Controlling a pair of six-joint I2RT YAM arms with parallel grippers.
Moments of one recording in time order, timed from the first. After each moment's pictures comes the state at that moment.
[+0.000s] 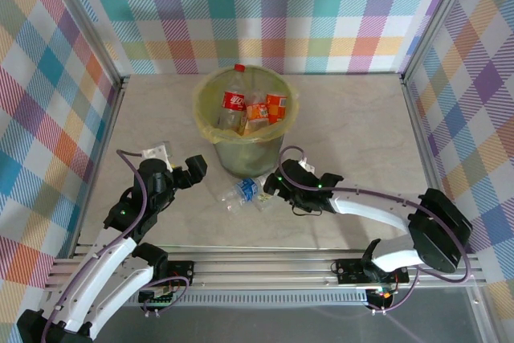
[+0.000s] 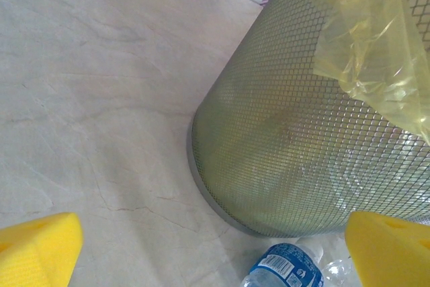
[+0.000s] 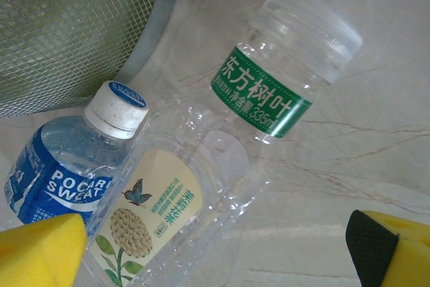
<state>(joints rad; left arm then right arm) -0.40 0.63 0.57 -0.40 -0.14 -0.61 0.94 1.38 0.78 -0.42 0.16 1.22</state>
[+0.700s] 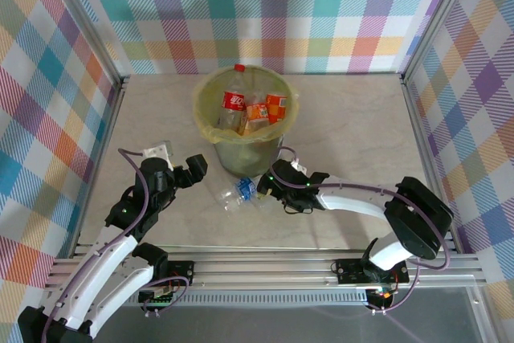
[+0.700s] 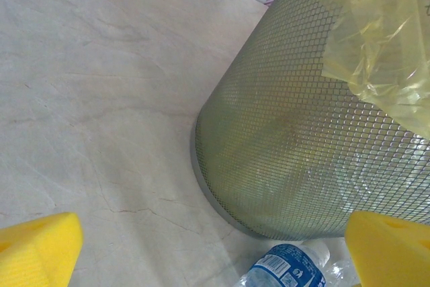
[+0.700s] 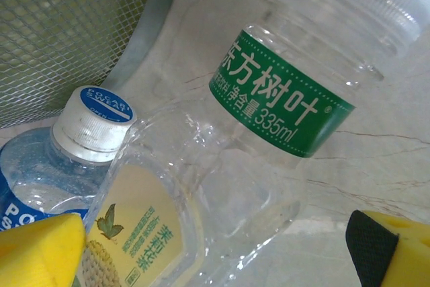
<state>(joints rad) -0.40 0.66 0.56 -0.39 -0.14 -0.61 0.94 1.51 0.81 -0.33 0.14 1.24</state>
